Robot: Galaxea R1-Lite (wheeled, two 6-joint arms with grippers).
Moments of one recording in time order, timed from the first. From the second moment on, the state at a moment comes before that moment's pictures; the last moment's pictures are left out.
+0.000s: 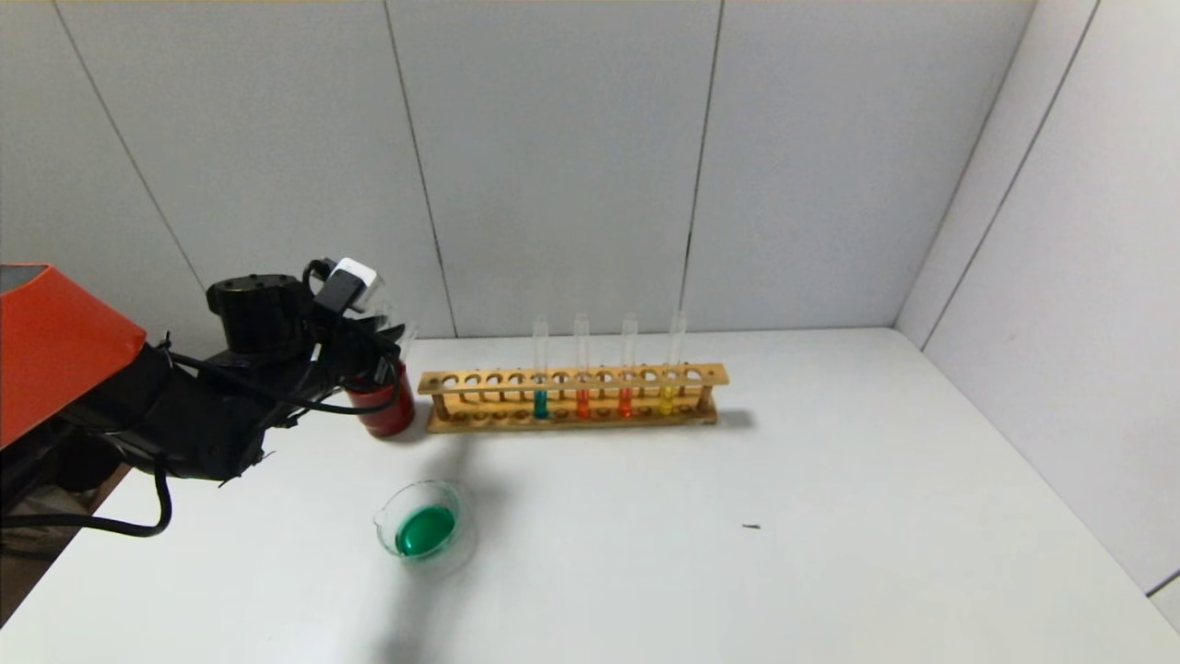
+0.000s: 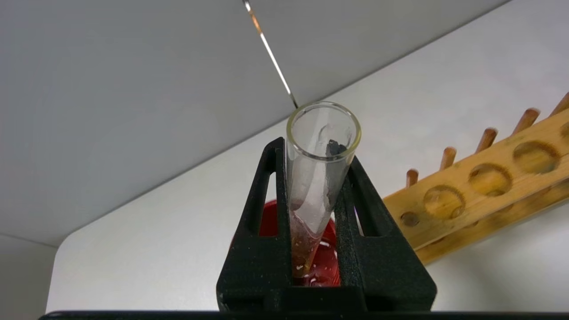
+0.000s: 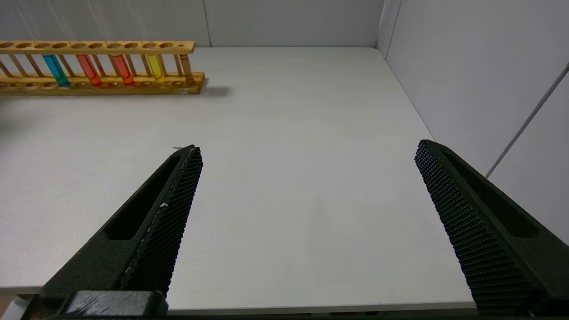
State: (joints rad) left arm -0.08 2.06 -0.91 -0.99 -0.15 0.37; right arm 0.00 0.00 0.00 0.00 0.00 0.00
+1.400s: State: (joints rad) left arm -0.08 1.99 -0.92 -1.05 -0.14 0.38; right arm 0.00 0.00 0.00 0.00 0.00 0.00
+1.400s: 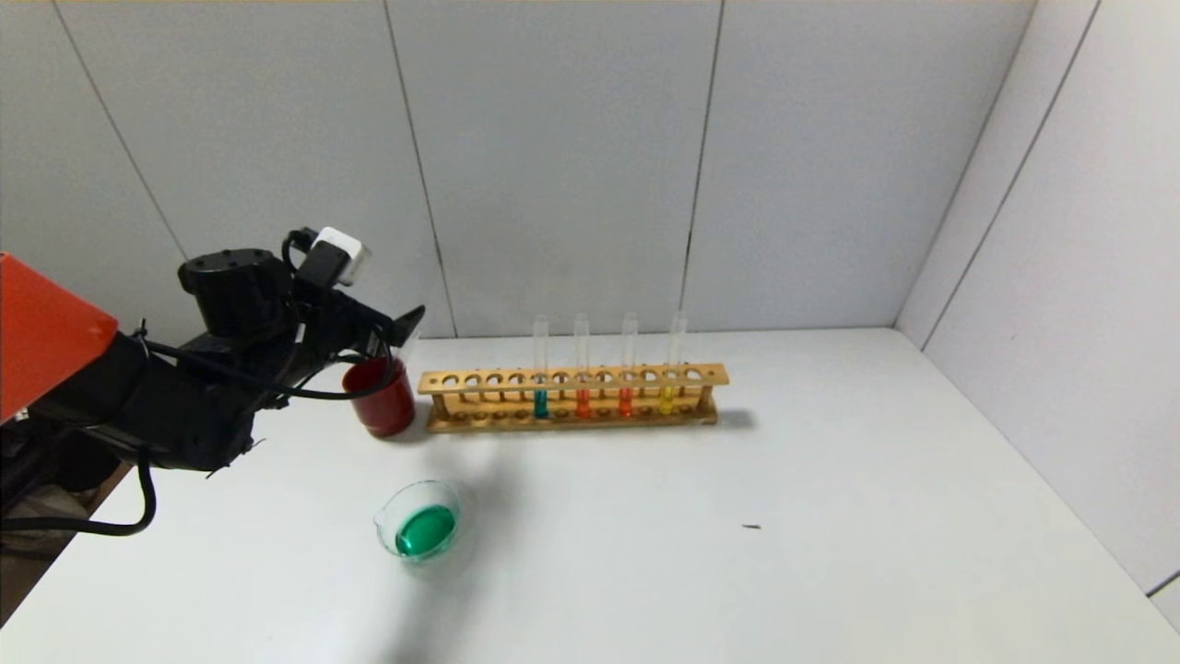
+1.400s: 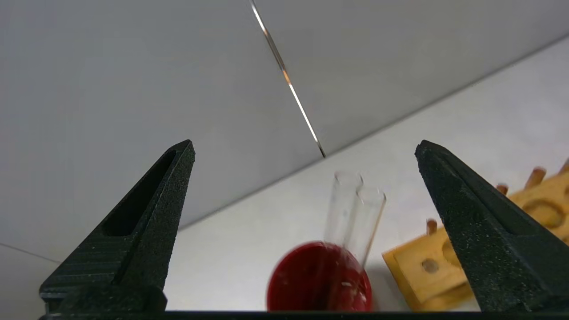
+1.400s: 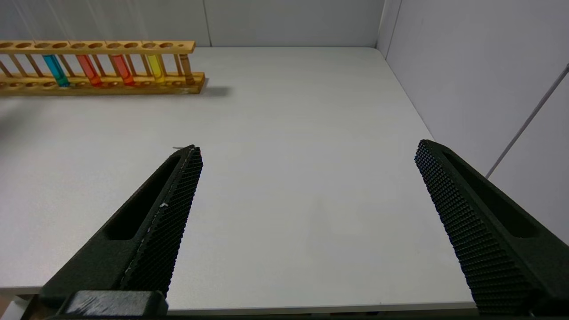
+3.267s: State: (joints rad) left arm 0.00 0.02 0.00 -0.08 0.00 0.07; right arm 0.00 0.00 0.00 0.00 0.00 0.00
